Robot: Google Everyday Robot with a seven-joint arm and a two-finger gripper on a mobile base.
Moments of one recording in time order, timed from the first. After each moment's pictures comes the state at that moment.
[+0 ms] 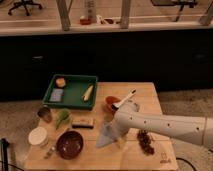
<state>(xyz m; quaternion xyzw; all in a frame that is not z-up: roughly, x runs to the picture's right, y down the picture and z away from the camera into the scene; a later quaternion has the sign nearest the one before) 0.065 0.265 0.808 -0.30 -0.14 -0.17 0.93</state>
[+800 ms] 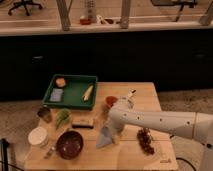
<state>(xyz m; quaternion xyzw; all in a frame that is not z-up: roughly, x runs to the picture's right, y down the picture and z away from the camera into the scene) 0.038 0.260 0.818 -0.32 -0.16 -0.22 0.91</state>
